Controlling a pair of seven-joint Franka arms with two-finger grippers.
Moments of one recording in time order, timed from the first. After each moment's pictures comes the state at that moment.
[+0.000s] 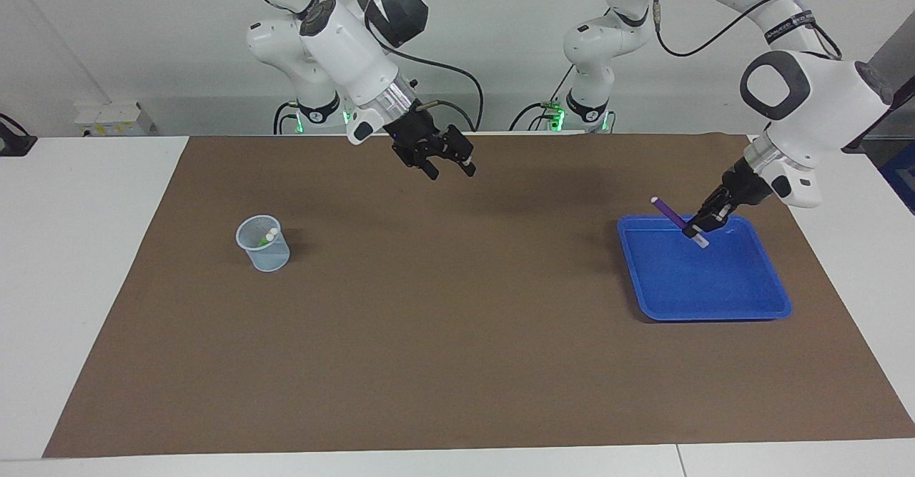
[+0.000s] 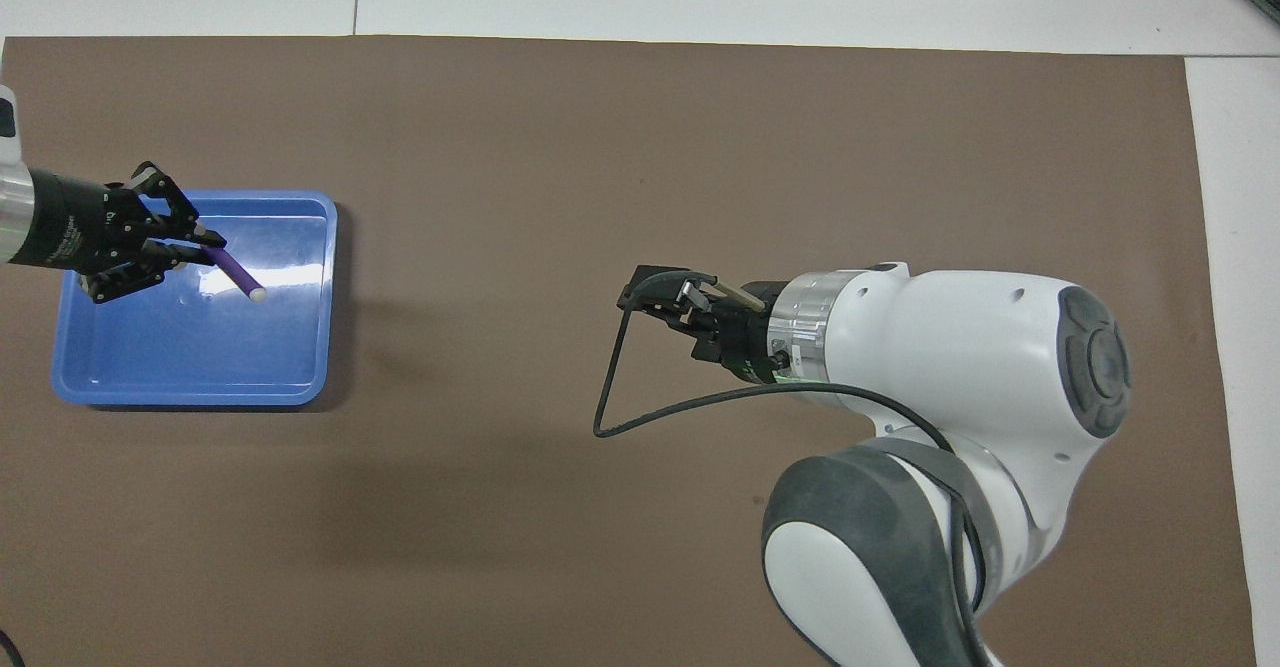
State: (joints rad) left arm 0.31 0.08 -0.26 -1.82 -0.35 1.93 -0.74; right arm 0.34 -0.04 0.16 -2.00 0.61 2.34 0.64
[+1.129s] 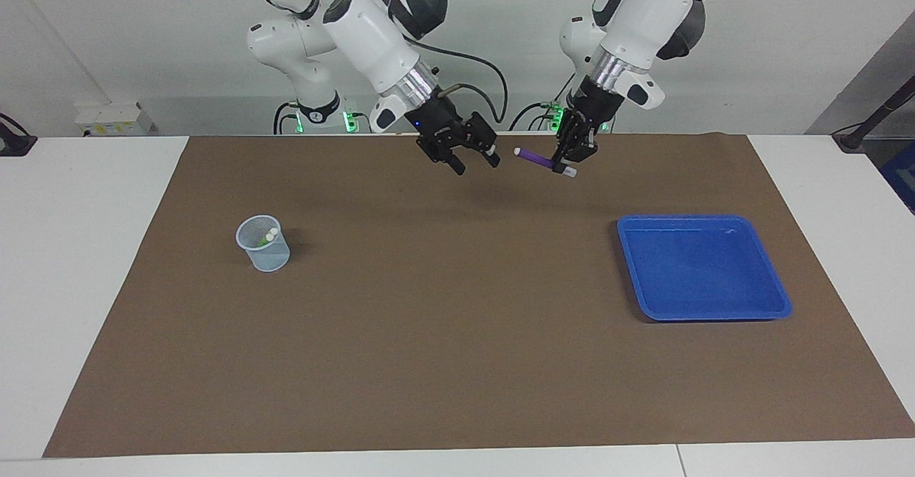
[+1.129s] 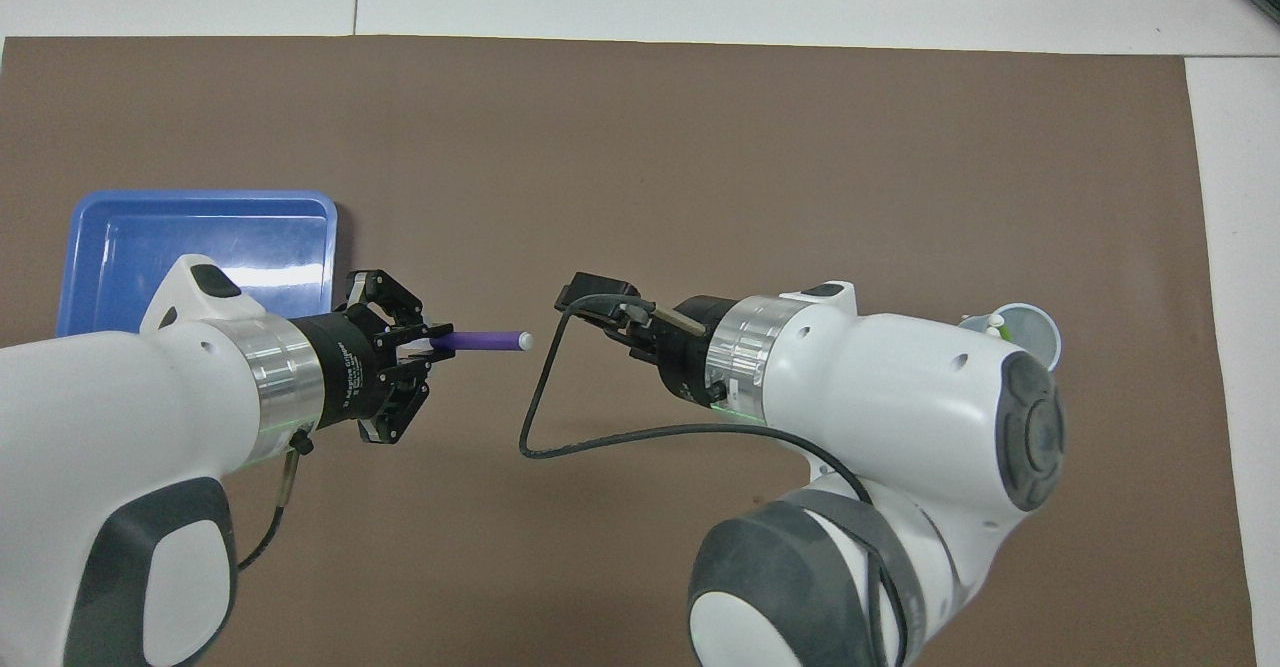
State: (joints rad) left arm -0.14 -0.31 -0.27 -2.20 -0.44 2.26 -1.73; right arm 0.46 -0.03 0.16 -2.00 0.65 2.53 0.68
